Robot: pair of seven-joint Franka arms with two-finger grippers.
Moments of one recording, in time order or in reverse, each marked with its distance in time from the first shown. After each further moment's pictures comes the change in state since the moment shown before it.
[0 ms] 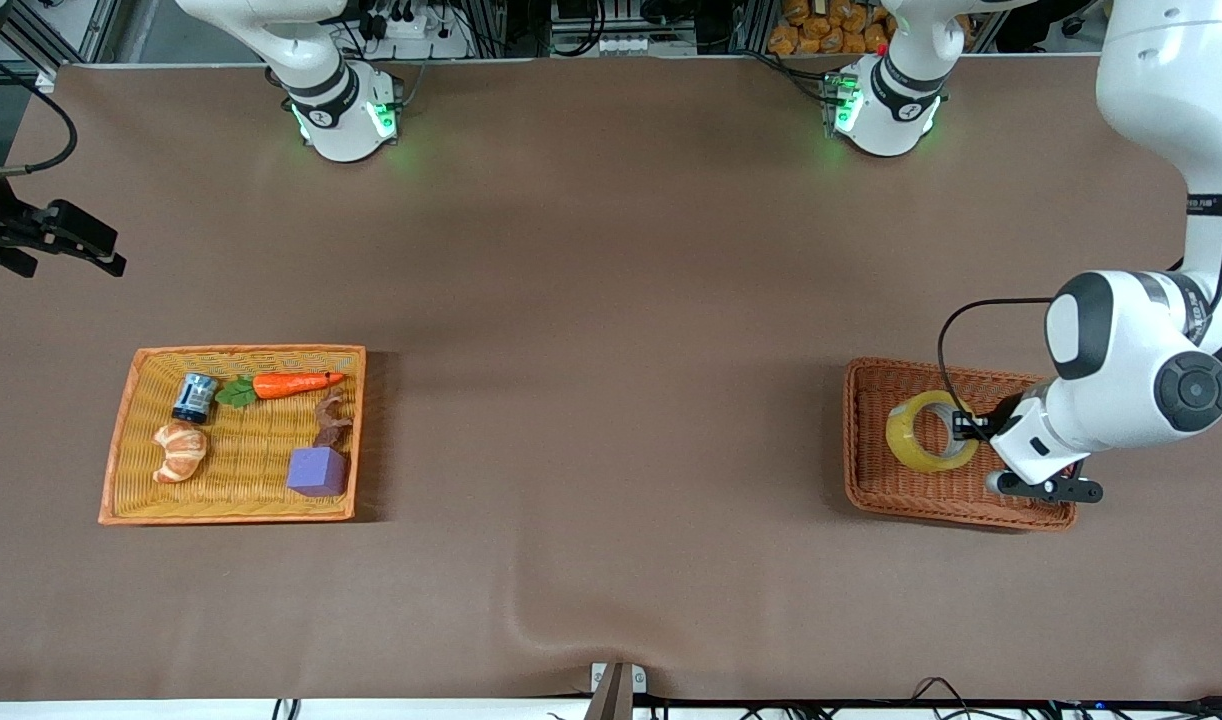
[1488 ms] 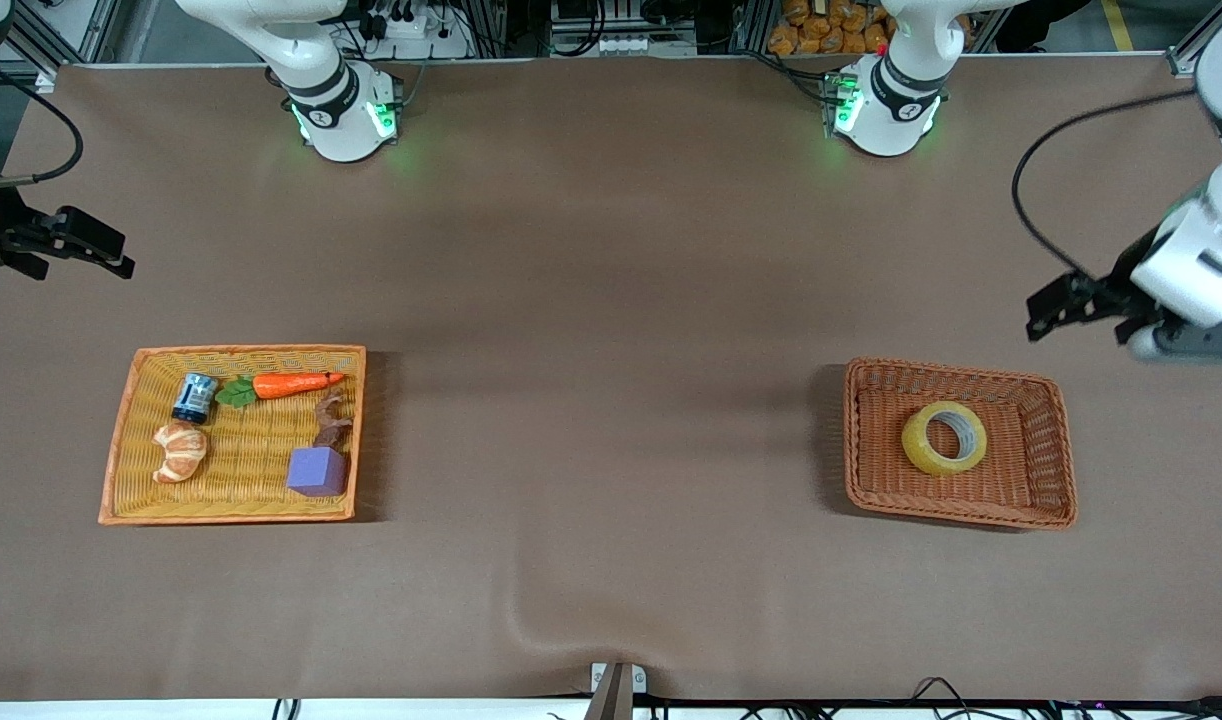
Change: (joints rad) left arm 0.044 -0.482 -0.092 0.017 0.008 -0.297 -0.123; right arm 0.000 0.018 -0.004 0.004 0.011 -0.020 -0.001
